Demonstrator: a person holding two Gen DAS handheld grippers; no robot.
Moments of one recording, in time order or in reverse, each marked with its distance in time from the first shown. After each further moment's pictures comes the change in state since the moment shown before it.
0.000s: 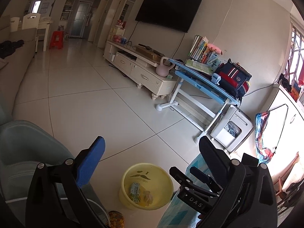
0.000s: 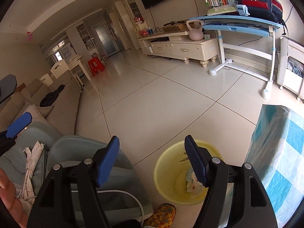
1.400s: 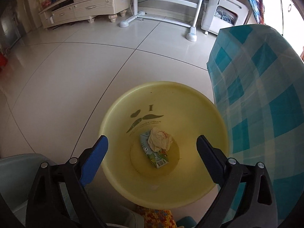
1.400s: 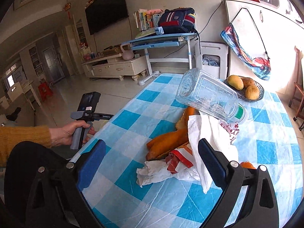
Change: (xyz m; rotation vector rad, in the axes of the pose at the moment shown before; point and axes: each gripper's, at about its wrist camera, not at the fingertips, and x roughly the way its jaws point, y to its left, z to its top) left arm 0.293 0.003 -0.186 0.523 0.569 -0.087; right arm -0.231 -0.004 -0.187 0.136 -0.197 -0.477
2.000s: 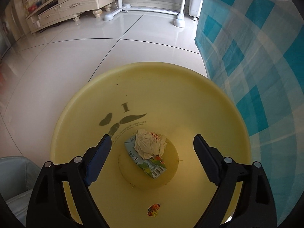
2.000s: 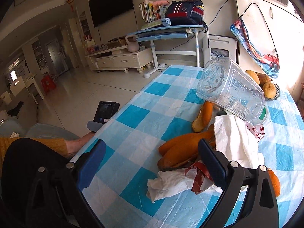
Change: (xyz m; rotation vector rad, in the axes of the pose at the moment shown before) left arm 0.058 -0.048 -0.028 0.083 0.072 -0.050; right arm 0.023 0.008 -0.001 -0.002 0.049 0.036
